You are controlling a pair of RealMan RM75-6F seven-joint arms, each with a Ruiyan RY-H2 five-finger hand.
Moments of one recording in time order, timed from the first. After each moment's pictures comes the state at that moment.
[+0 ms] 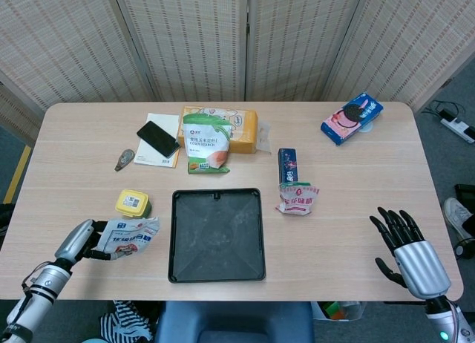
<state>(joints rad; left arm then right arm) -0.42 -1.13 -0.01 -1.69 1.28 0.98 -0.48 0.08 -1.13 -0.05 -1.58 -1.75 1.54 -0.05</state>
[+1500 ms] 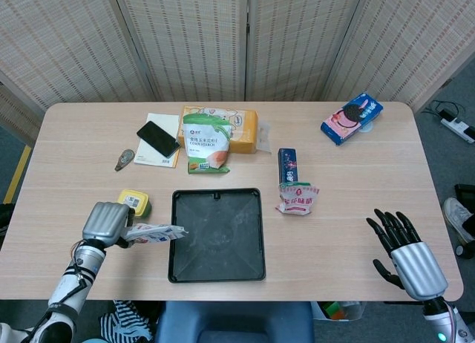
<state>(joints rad) -0.77 -1.15 -0.04 -2.13 0.61 1.27 0.82 0.08 -1.13 -0.06 -1.58 -1.76 1.54 -0.07</state>
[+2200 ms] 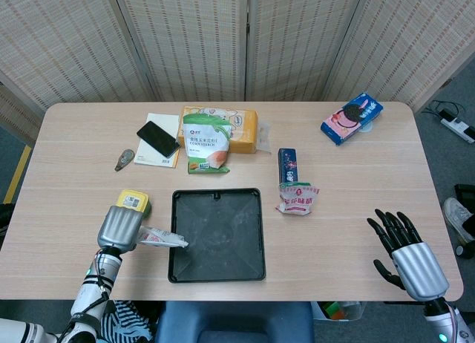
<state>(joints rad) -0.79 -1.34 0.03 -2.09 0.66 1.48 1.11 0.08 -1.13 -0.06 -1.58 -1.77 1.54 -0.07</state>
